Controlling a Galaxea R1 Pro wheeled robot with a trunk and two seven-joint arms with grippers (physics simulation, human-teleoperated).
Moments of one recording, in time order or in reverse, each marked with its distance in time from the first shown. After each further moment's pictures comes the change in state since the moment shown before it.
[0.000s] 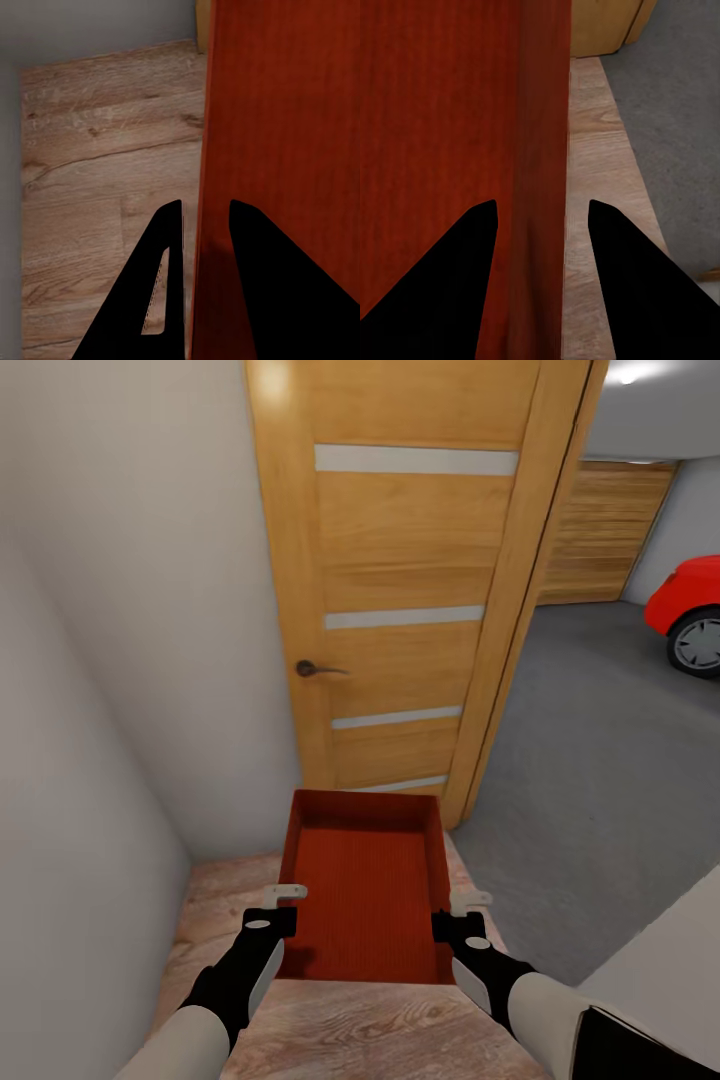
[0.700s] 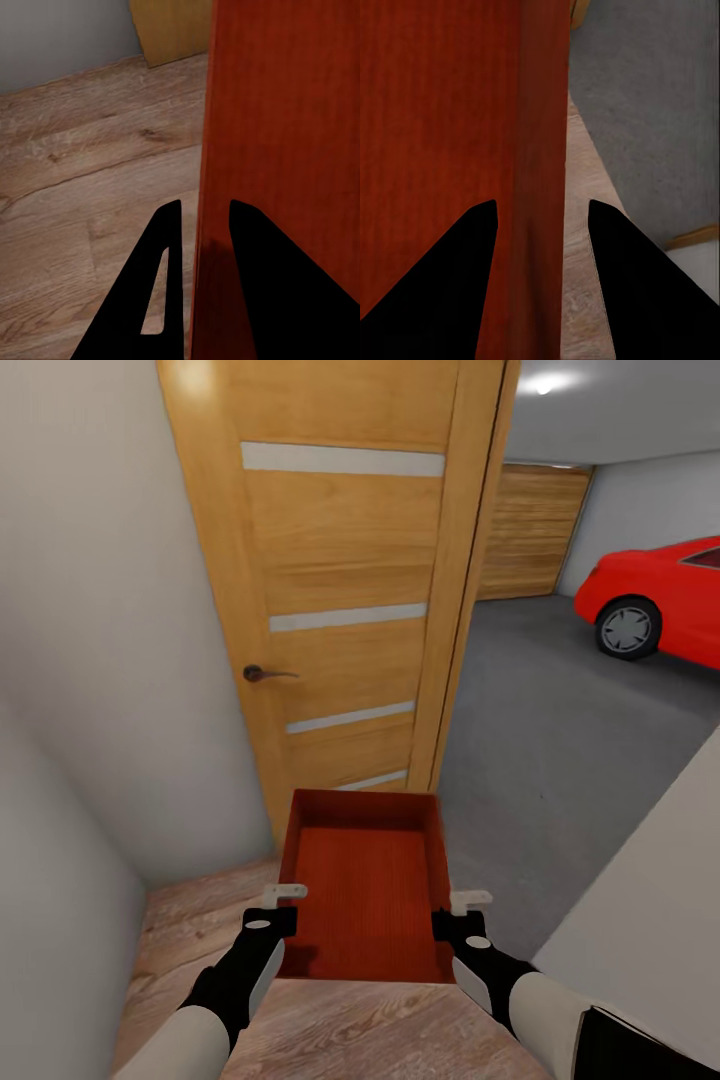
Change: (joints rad) left arm 0.000 0.000 -0.003 0.000 0.009 -0.006 0.005; right arm 0.000 -0.005 0.006 -0.008 -0.004 -0.002 -0.002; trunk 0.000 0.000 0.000
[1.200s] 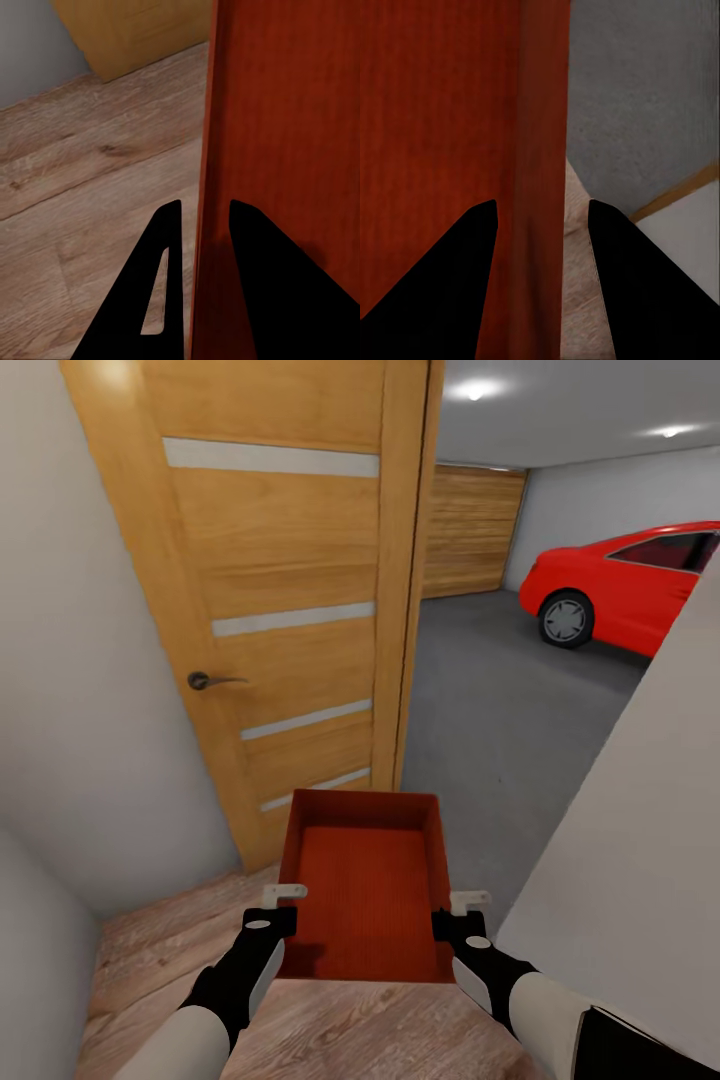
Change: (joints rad) left arm 0.000 0.000 0.000 0.000 0.000 0.000 0.000; right arm 0.000 0.000 0.000 0.000 0.000 0.000 0.000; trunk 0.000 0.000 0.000
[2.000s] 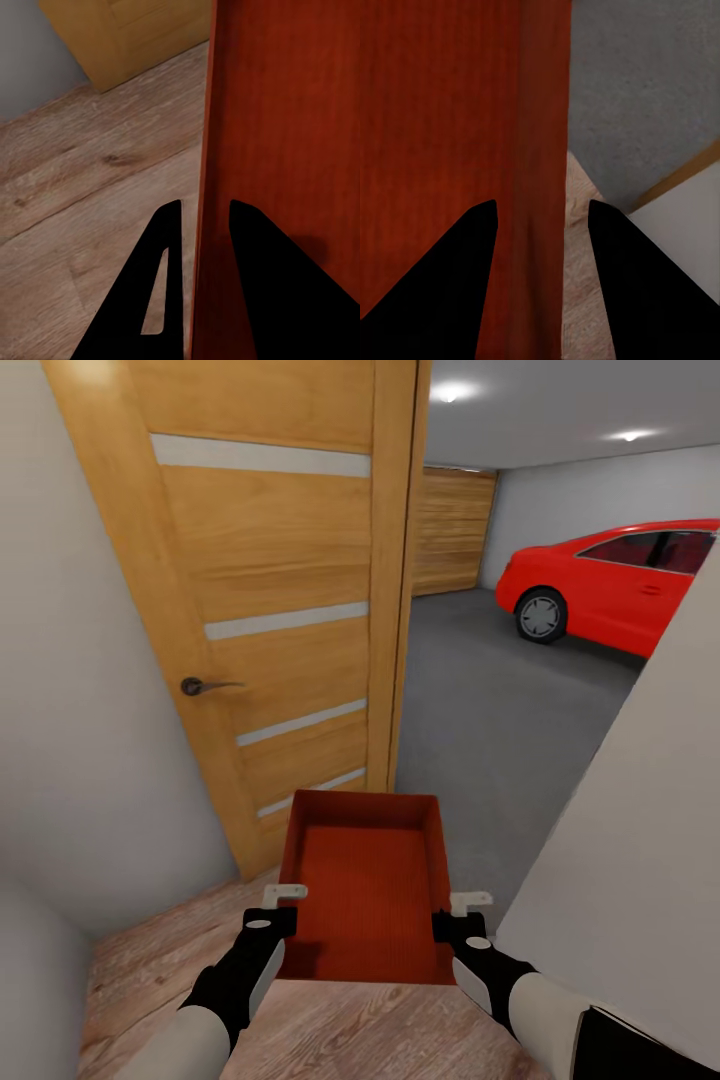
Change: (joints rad) left arm 0.000 -0.001 0.000 -0.003 -0.006 0.012 0.001; right arm 0.000 0.003 -0.005 0.009 0.000 0.004 0.005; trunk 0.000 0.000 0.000
